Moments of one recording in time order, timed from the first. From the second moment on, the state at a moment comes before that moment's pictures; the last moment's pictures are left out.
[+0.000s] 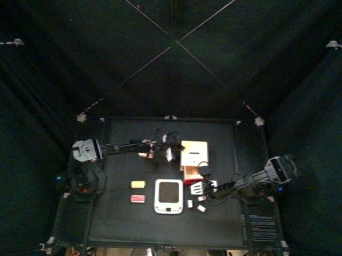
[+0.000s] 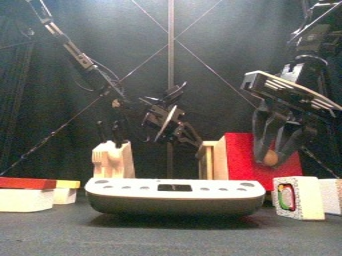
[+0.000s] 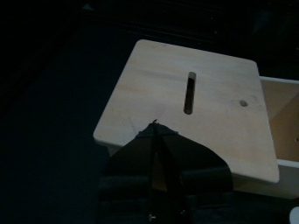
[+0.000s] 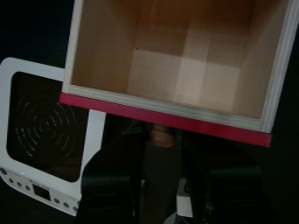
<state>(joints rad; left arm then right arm) 0.42 0.32 0.39 0.56 -0.35 -0.54 0.32 -0.12 0.78 -0.73 0.70 2.21</state>
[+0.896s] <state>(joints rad) 0.42 0.32 0.38 0.56 -0.35 -0.54 0.33 -0.12 0.71 -0.85 0.83 2.21</state>
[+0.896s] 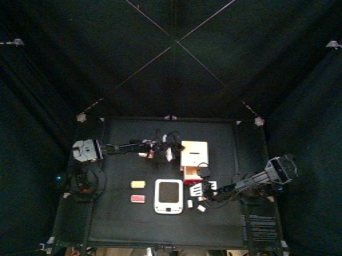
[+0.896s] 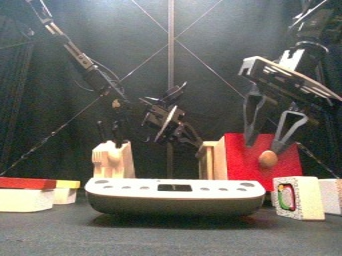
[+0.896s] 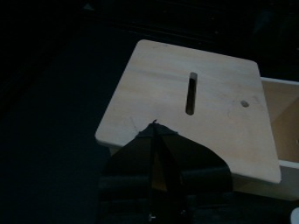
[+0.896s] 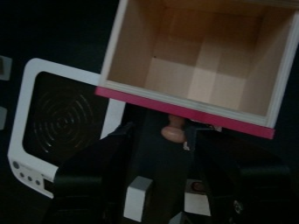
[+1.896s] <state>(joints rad) 0.35 0.06 0.62 0.58 -0.52 -0.54 0.48 -0.02 0.60 -0.62 1.12 2.24</state>
